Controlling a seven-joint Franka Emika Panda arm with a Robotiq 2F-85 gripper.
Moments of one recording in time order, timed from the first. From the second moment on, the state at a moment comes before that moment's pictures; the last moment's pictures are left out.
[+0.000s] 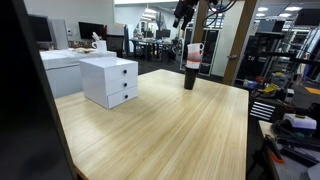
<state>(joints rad) -0.18 0.10 -0.30 -1.77 0.20 2.12 -0.43</state>
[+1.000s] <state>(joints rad) -0.22 0.19 -0.26 -1.75 0.09 1.98 -0.30</state>
